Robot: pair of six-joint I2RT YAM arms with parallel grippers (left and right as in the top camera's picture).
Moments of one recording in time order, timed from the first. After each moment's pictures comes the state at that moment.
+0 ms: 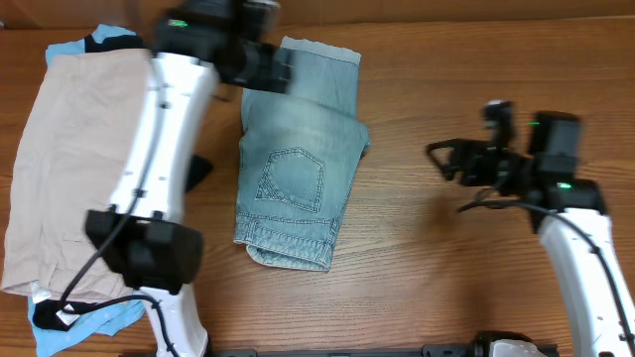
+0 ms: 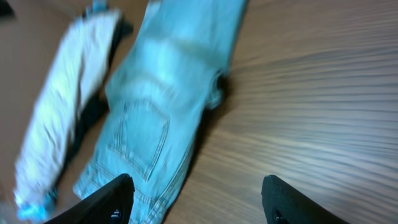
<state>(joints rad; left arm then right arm) -0.15 2.04 2.22 -1.28 0.20 -0.05 -0.03 1.30 0.96 -0.53 -0.64 0.11</state>
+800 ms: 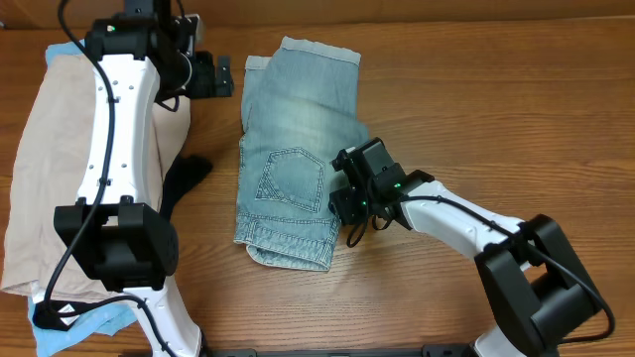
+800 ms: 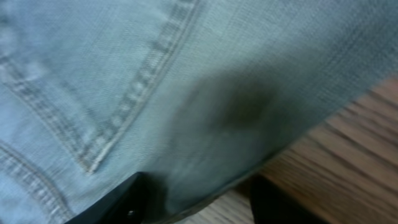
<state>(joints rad) 0.01 2.04 2.07 -1.24 0.19 -0.05 0.56 1.78 0.96 -0.33 -0.21 0.17</state>
